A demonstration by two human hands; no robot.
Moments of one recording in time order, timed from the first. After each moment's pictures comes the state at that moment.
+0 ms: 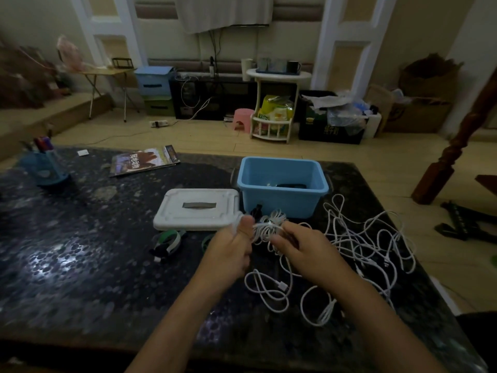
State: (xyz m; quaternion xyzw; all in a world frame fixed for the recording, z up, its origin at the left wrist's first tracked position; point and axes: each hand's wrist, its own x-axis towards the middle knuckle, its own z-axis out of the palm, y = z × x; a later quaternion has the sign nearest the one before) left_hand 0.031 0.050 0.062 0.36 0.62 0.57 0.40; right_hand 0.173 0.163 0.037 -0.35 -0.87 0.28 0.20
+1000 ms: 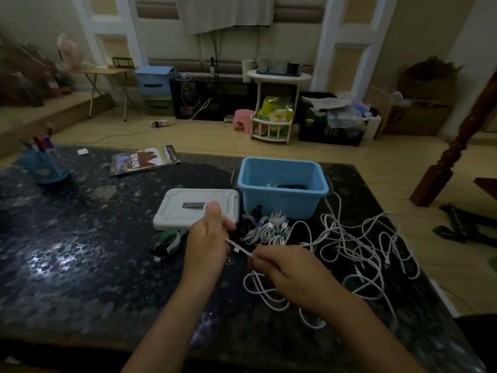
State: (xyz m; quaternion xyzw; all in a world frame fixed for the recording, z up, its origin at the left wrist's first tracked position) left_hand 0.011 0.054 0.054 0.29 0.69 0.63 0.22; right_hand 0.165 0.128 0.044 -0.25 -0.93 0.23 0.11
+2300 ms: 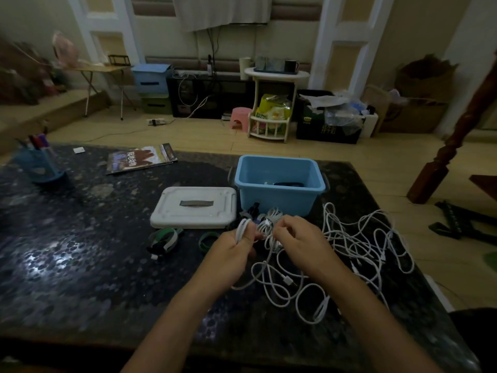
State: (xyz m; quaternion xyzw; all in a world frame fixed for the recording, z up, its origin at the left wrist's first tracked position) left_hand 0.031 0.050 0.055 0.42 0.70 0.47 0.34; right_hand 0.163 0.156 0.051 -0.39 -0.83 0.33 0.23
